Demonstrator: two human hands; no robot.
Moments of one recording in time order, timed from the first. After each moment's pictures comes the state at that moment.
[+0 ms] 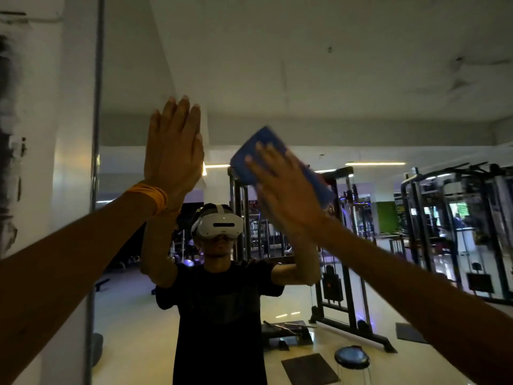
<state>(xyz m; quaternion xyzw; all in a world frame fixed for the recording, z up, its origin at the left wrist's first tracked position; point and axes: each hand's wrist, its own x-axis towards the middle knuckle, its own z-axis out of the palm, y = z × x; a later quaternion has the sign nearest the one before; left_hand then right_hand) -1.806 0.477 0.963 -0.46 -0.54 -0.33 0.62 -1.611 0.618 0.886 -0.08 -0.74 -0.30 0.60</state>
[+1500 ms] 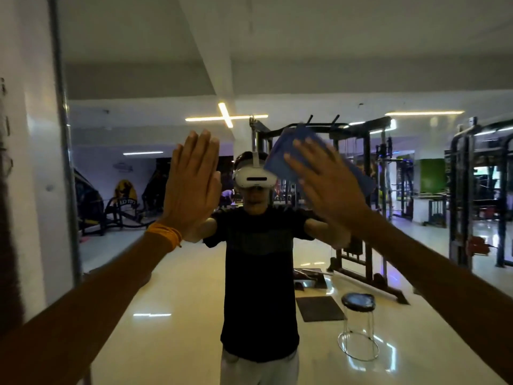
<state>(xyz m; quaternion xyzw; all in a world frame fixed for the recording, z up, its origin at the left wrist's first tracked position) -1.734 0.537 0.790 -0.51 -0.57 -0.29 0.58 -1.499 0.744 0.792 -0.04 -0.76 -0.34 0.55</state>
